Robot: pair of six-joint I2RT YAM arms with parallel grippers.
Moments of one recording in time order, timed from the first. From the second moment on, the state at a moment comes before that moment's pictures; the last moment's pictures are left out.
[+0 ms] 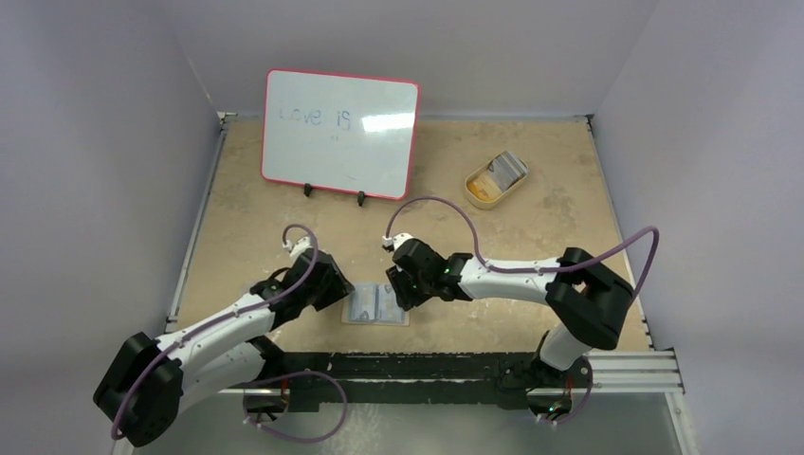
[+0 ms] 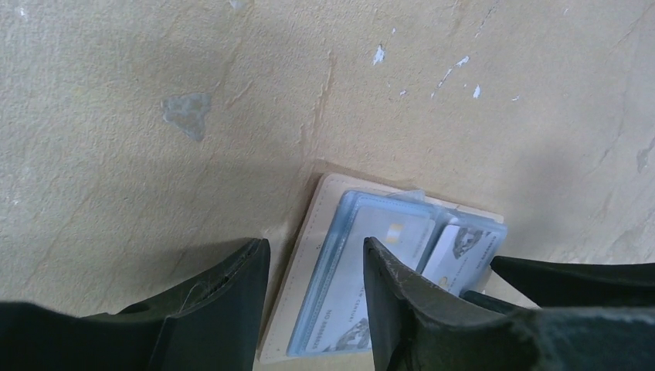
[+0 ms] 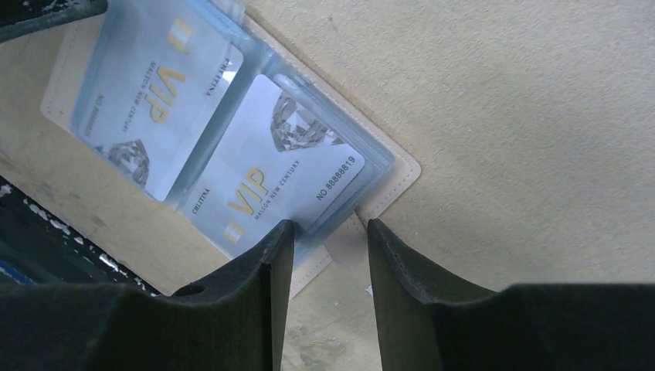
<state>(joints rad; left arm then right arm) -0.64 0.95 0.34 -0.28 -0.15 -1.06 1.03 1.60 0.86 -0.25 0.06 0.46</state>
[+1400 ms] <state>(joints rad) -0.39 1.17 0.44 -0.22 0.10 -0.93 1.06 1.68 0.99 -0.39 0.01 0.22</state>
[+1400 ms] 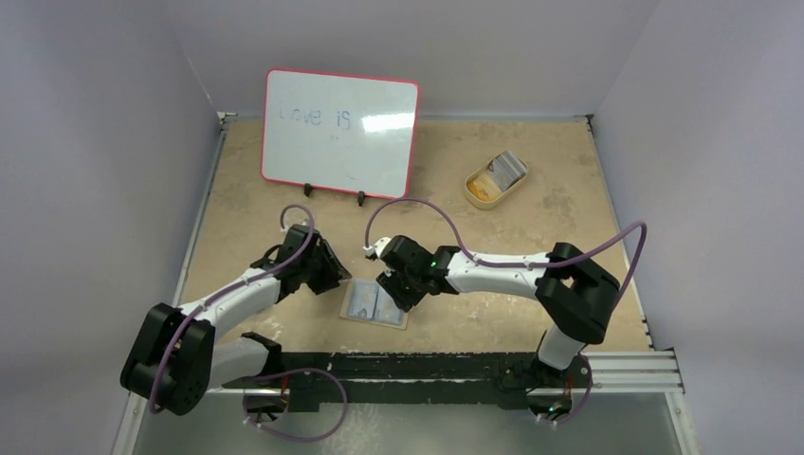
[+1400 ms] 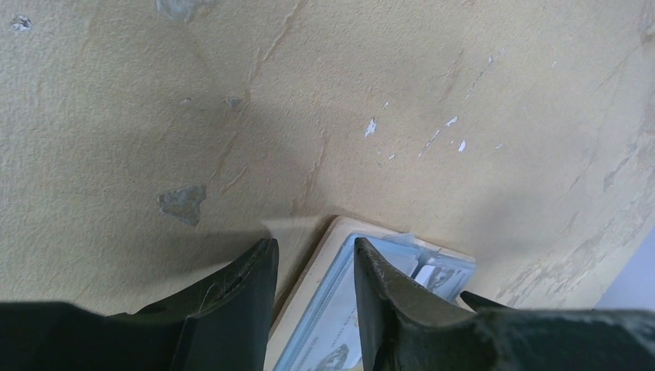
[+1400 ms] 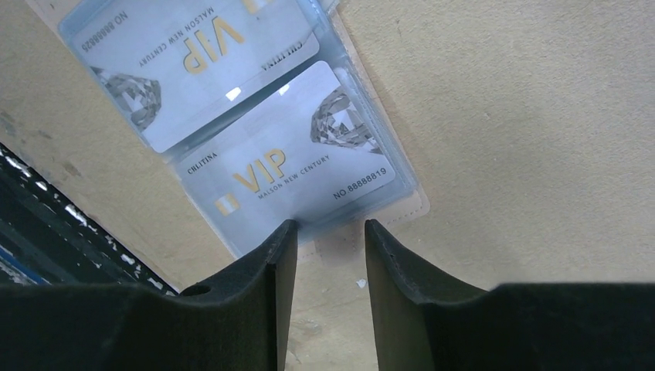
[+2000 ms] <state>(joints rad) -0.38 1.18 0.45 -0.22 0.13 -0.92 1.06 1.73 1.06 -0.50 0.01 0.13</state>
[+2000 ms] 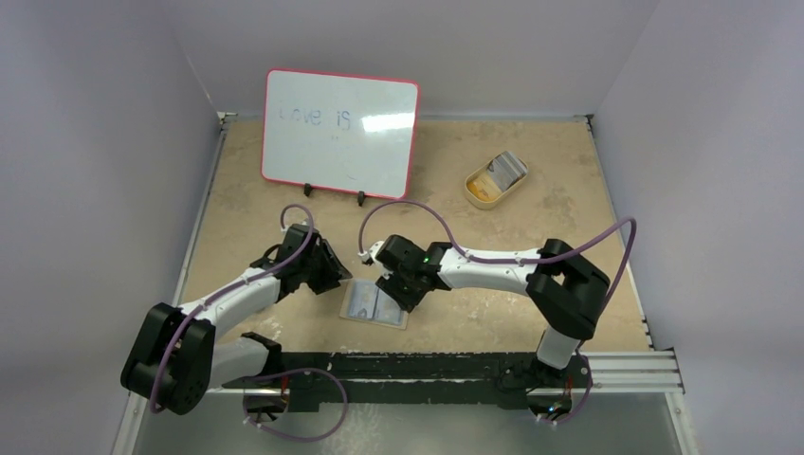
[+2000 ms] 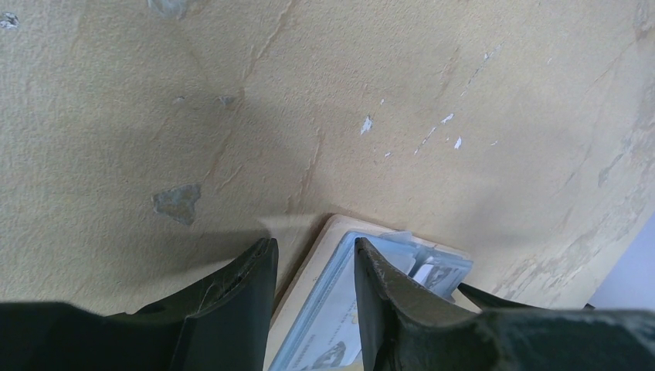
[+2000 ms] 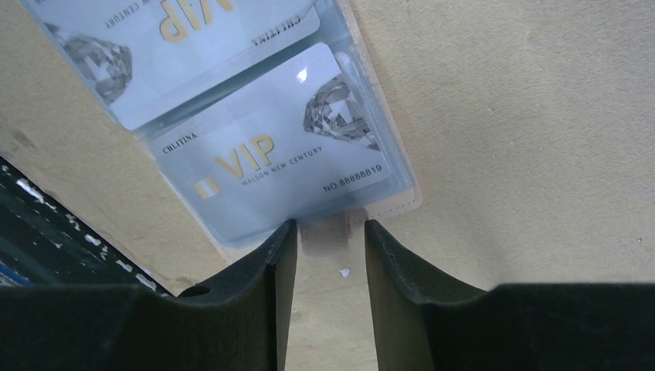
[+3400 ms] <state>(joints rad) -0.30 1.28 0.57 -0.36 -0.03 -0.85 1.05 1.61 0.77 0.00 0.10 0.27</state>
